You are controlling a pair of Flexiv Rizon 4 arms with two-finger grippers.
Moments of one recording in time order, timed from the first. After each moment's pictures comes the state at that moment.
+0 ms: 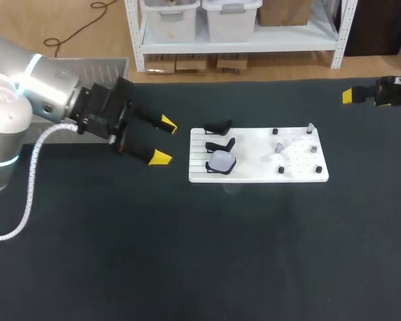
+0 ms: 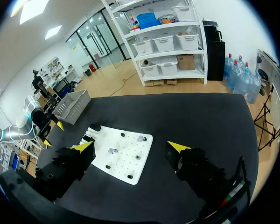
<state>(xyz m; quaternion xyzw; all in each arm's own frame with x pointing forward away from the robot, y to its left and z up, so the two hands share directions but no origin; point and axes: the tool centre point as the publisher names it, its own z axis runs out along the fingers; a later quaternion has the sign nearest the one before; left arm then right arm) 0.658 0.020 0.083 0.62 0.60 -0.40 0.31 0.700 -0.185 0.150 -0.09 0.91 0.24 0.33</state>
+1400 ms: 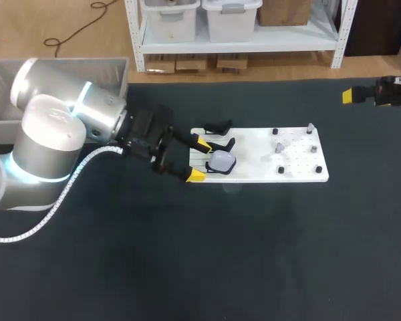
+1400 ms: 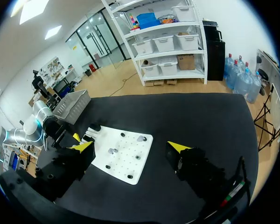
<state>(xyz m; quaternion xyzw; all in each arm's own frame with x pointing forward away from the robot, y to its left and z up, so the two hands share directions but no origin) 0.661 -0.047 0.023 0.63 0.57 -0.41 0.32 0.700 -0.185 0.150 -0.09 0.91 0.24 0.33</state>
